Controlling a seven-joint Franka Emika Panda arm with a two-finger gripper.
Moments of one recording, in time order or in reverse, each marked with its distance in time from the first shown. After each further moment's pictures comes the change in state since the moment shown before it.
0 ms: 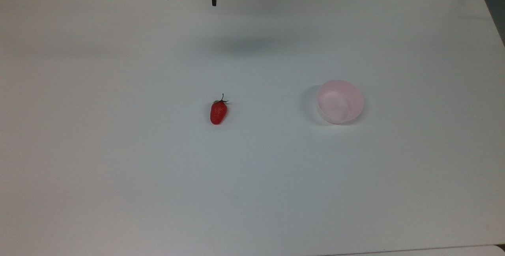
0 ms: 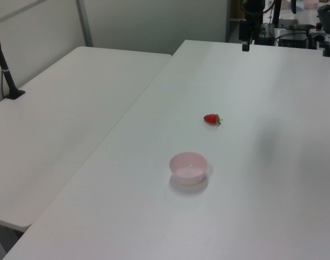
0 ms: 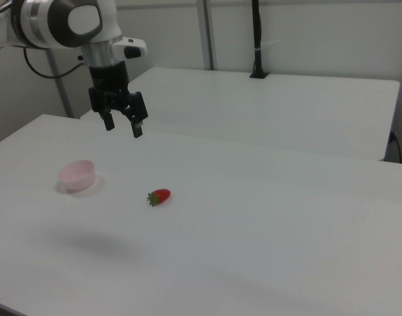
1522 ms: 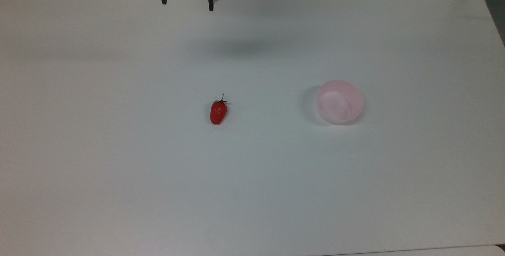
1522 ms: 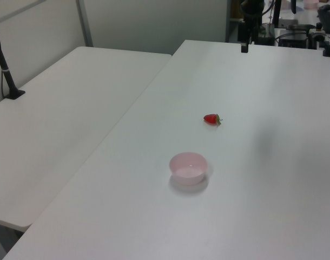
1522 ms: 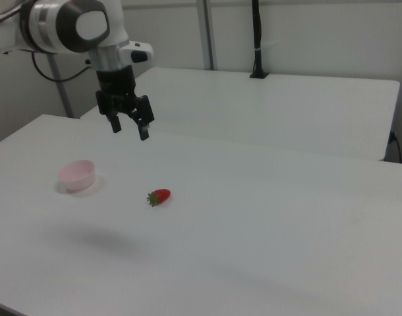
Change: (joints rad) arm -0.012 0.024 0.000 0.000 0.000 0.034 0.000
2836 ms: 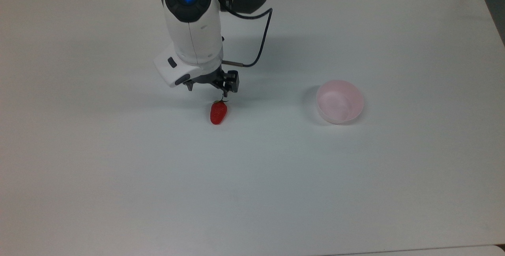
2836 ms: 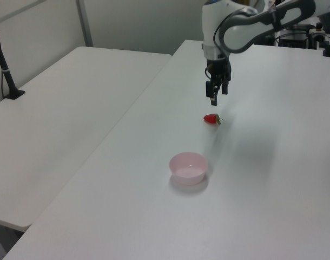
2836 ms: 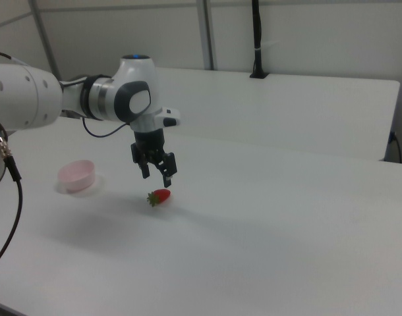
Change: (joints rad) arm 0.031 0.360 0.011 -0.002 0.000 0.318 0.109
